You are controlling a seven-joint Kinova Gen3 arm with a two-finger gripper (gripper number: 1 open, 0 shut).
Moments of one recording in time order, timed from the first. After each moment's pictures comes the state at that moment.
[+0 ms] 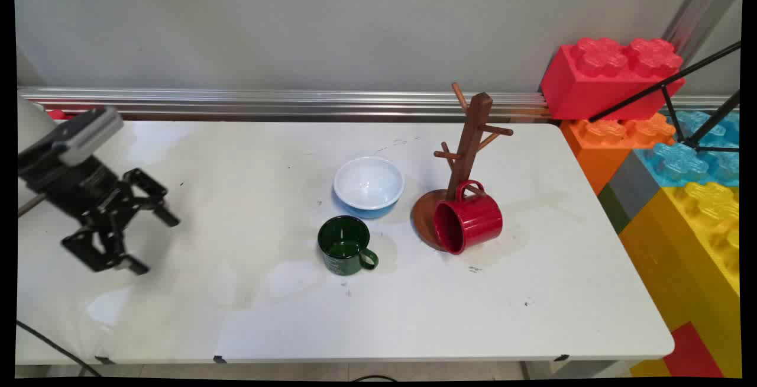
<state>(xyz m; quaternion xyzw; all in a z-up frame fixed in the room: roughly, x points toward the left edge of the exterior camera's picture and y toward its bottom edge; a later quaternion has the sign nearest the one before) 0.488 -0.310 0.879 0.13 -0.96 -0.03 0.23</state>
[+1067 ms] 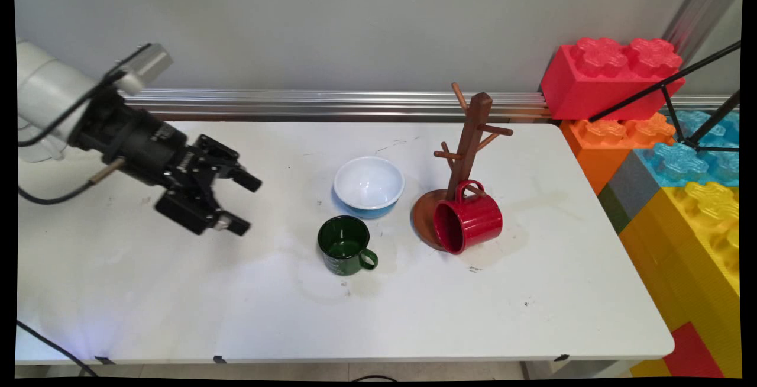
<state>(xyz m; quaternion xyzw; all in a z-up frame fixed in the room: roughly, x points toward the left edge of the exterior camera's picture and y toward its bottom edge) 0.410 -0.332 0.906 0.23 -0.89 -0.01 0.38</state>
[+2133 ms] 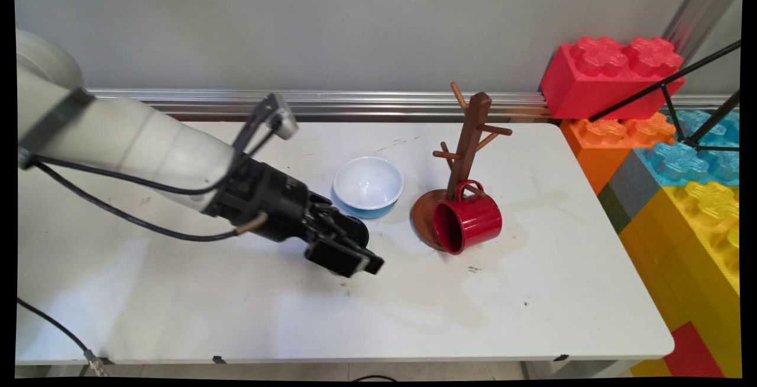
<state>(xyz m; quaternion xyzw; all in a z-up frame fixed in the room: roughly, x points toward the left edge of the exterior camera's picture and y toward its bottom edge) 0.248 -0.317 0.873 0.37 -0.84 -0.03 0.40</state>
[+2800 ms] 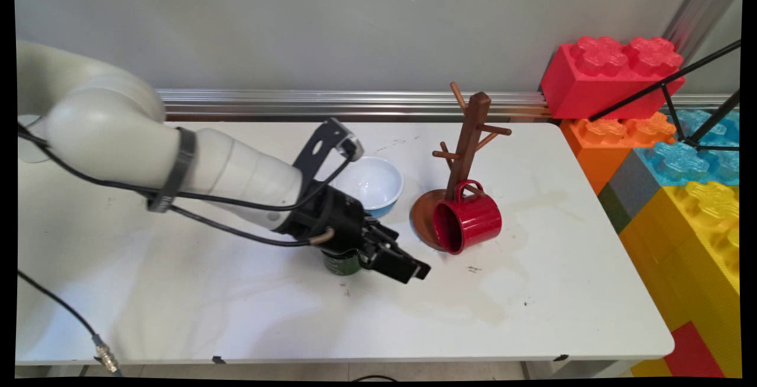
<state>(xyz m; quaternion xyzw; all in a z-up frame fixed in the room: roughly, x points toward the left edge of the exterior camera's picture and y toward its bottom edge) 0.190 -0.340 0.837 0.40 -0.83 -0.02 0.40</state>
